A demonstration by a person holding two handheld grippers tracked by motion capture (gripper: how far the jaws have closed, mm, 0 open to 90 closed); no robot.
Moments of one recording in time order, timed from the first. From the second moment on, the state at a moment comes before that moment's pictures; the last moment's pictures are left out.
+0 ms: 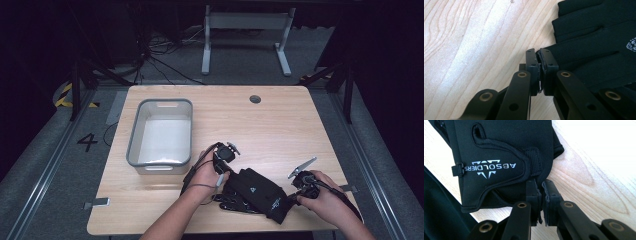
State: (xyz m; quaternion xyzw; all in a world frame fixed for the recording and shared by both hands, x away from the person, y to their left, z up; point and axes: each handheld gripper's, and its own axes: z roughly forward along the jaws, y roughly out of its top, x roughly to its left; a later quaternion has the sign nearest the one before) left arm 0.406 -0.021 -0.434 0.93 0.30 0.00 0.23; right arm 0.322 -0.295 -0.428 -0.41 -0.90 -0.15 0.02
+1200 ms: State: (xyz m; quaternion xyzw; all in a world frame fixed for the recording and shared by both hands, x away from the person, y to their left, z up) left arm 0.352 0.028 -0.371 0.91 0.30 -0.02 0.28; right arm 0.318 -0.305 -0.355 -0.41 -0.88 -0.24 0.00
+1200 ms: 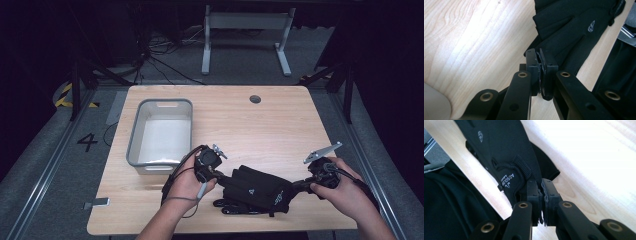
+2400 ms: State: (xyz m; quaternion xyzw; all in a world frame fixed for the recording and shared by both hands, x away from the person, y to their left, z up) left arm 0.325 0.027 -0.384 0.93 0.30 -0.05 0.22; right arm 0.342 -0.287 -0.361 -0.39 -0.90 -0.21 0.00
